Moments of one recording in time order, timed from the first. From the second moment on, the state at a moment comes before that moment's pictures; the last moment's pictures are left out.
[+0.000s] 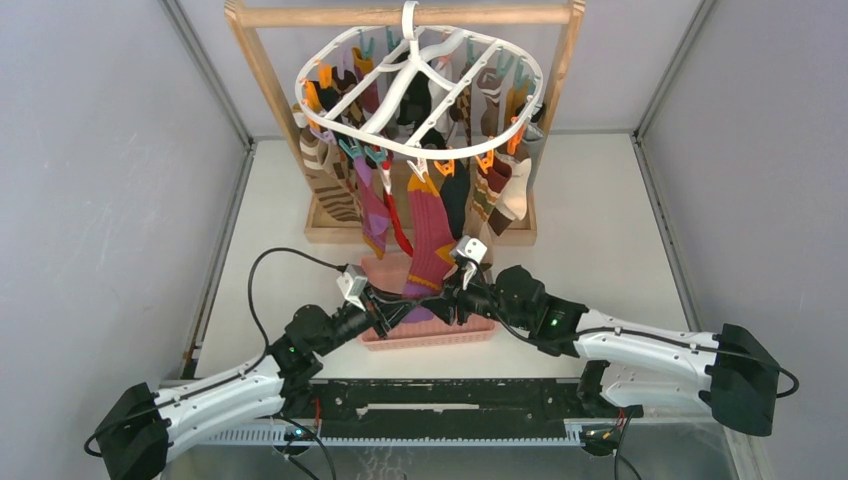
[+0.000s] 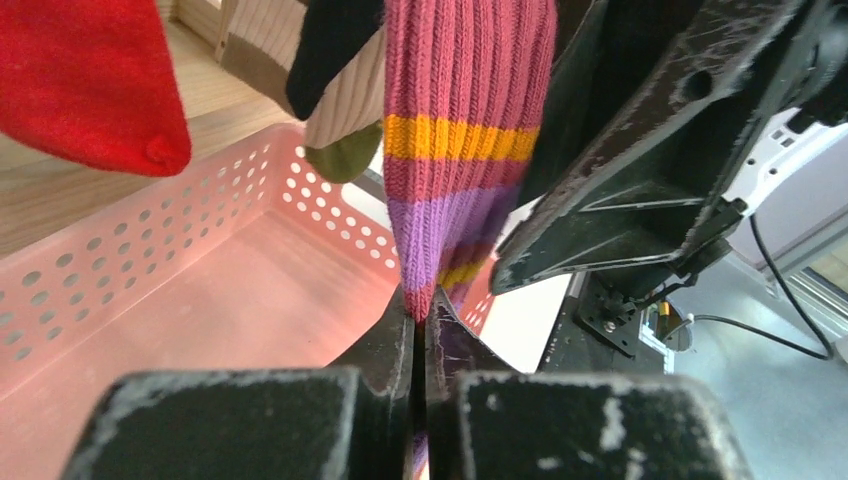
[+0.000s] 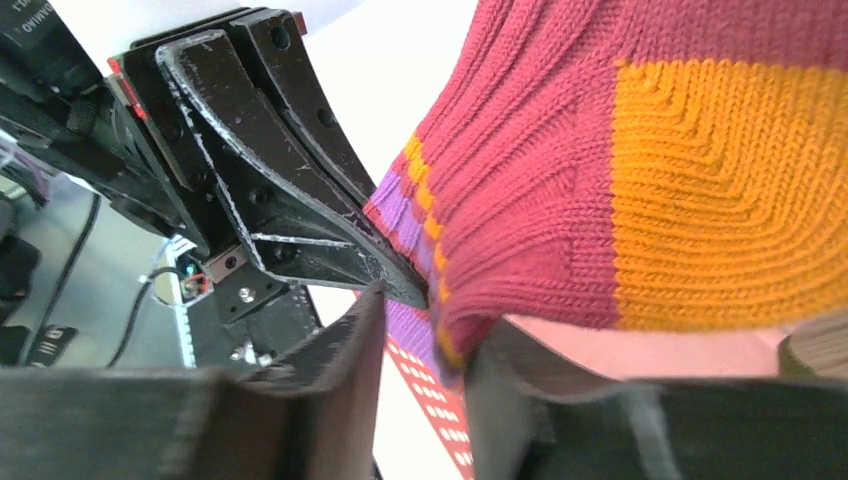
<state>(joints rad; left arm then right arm) -0.90 0.66 0.09 0.67 0.14 -0.42 1.07 1.05 0.57 0.28 -0.07 0.29</state>
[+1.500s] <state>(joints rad) -0.79 0.53 0.36 0.16 -0.17 -0.34 1.40 1.04 0.91 0.40 0.61 -0.11</state>
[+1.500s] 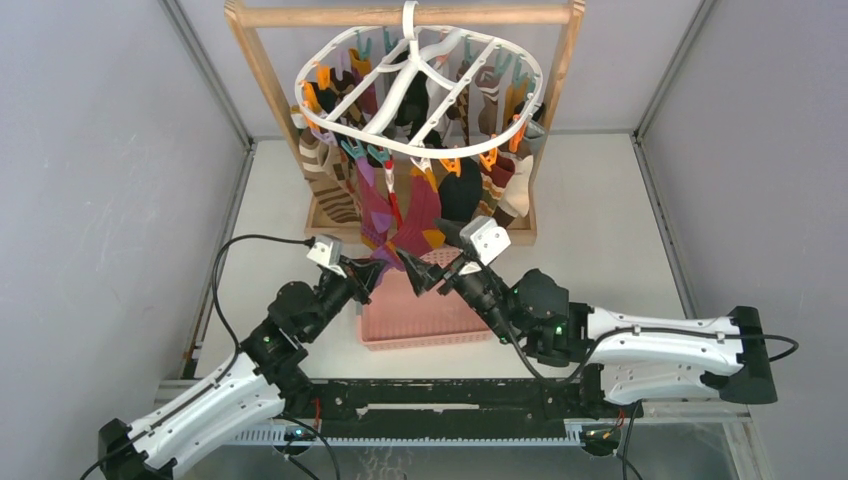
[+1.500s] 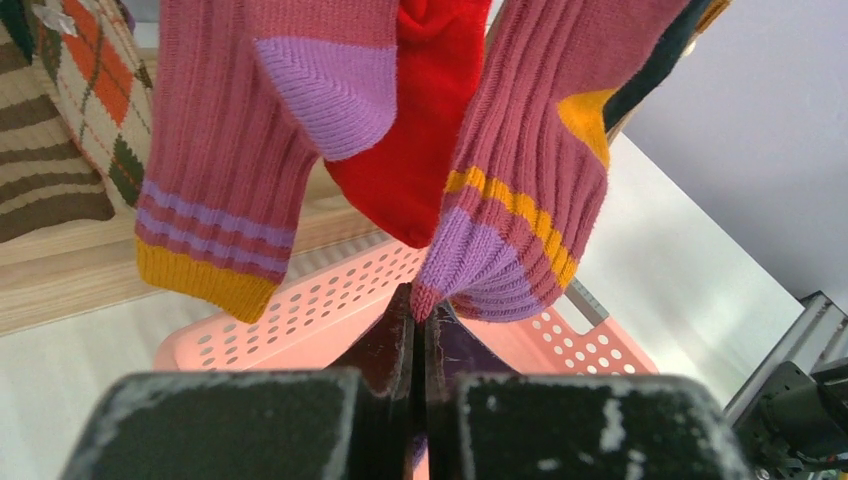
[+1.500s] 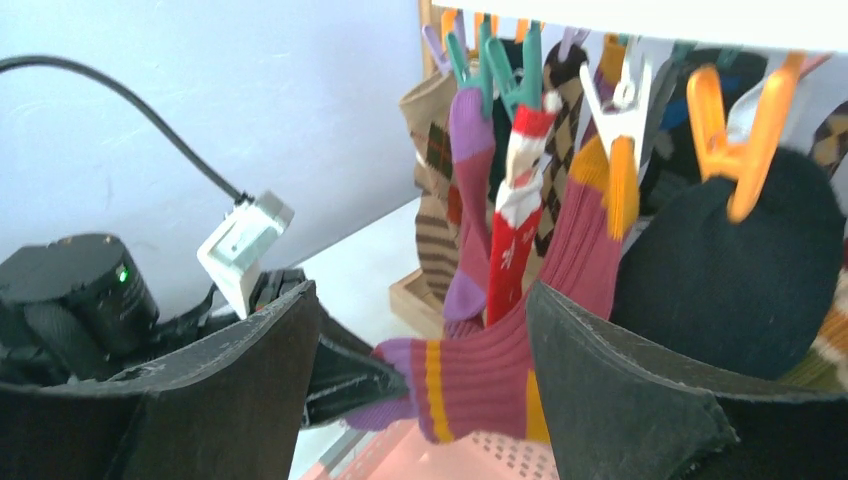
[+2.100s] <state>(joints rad) -0.72 0.54 0.36 0.16 -0.10 -0.37 1.30 1.28 1.18 0.50 0.68 -0.24</state>
